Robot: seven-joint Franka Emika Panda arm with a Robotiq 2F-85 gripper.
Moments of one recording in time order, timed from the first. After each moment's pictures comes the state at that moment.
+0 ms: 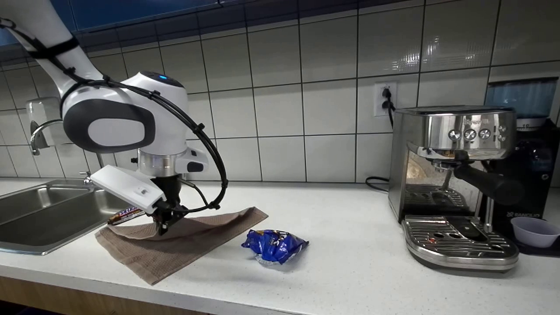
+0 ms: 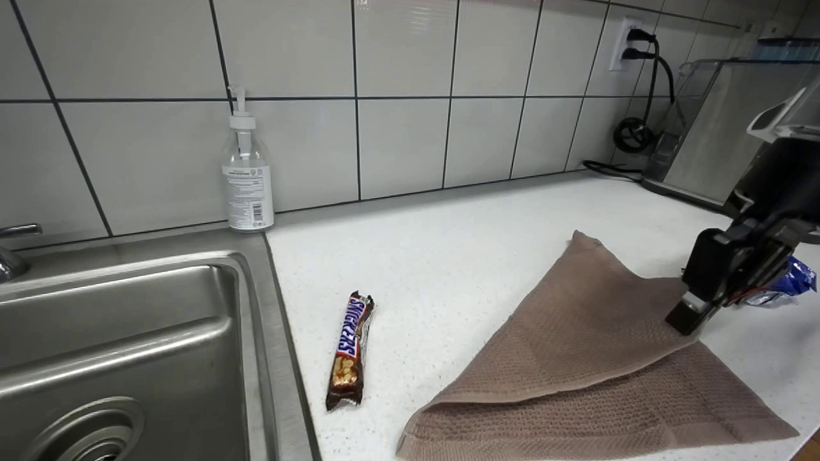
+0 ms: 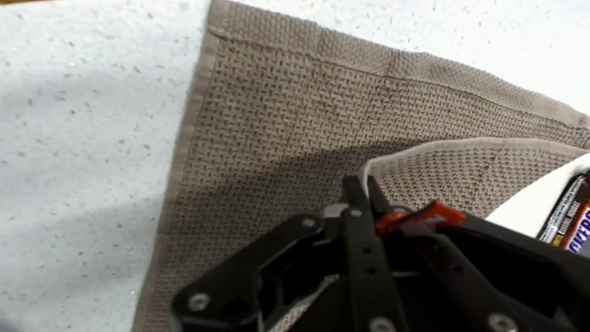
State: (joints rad) arm -0.09 -0.13 0.16 -2.77 0.81 2.67 -0.57
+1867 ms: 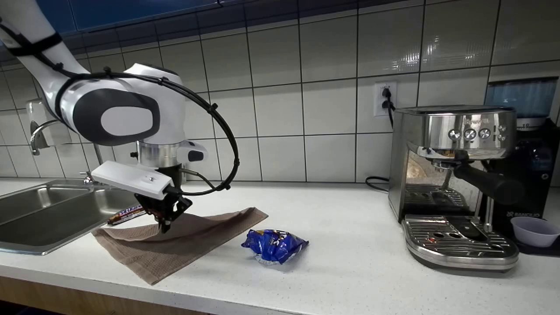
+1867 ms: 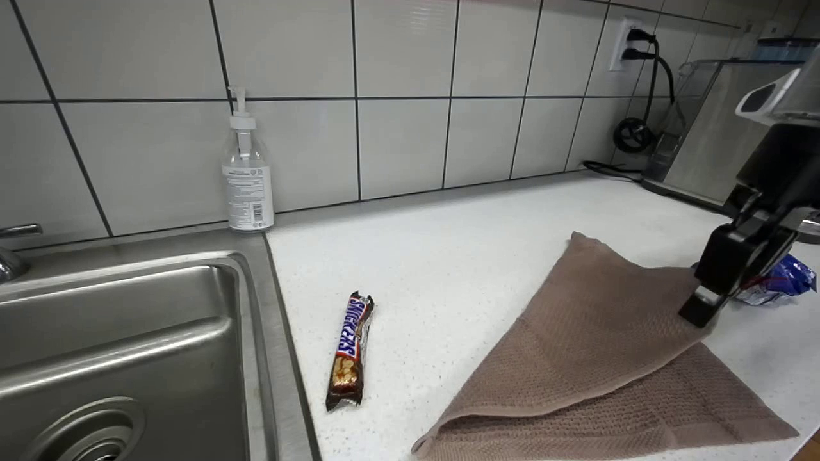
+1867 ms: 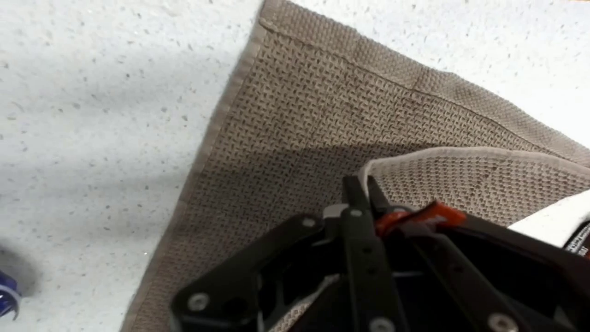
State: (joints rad) arm 0.04 -0.16 0.01 -2.77 0.52 2.65 -0.47
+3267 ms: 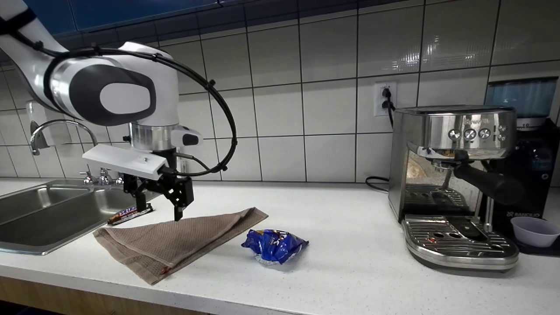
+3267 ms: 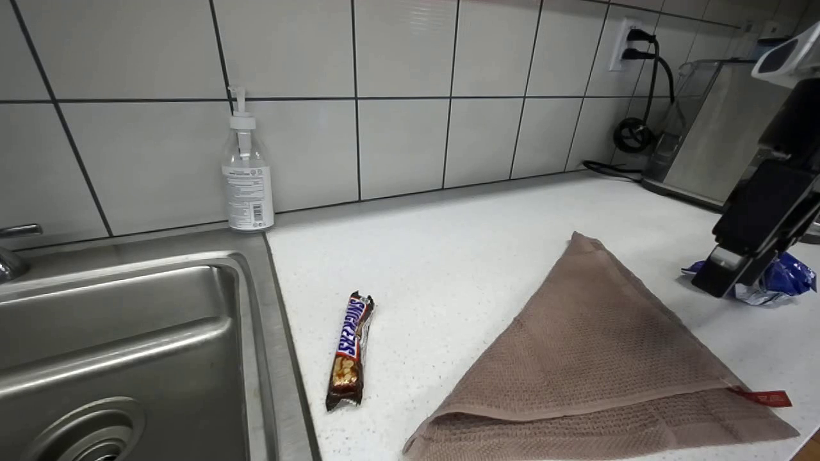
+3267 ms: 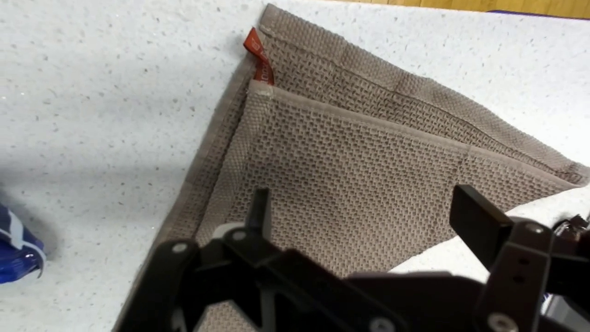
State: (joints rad) arm 0.05 -0.26 -0.01 -2.77 0.38 2.55 -0.37
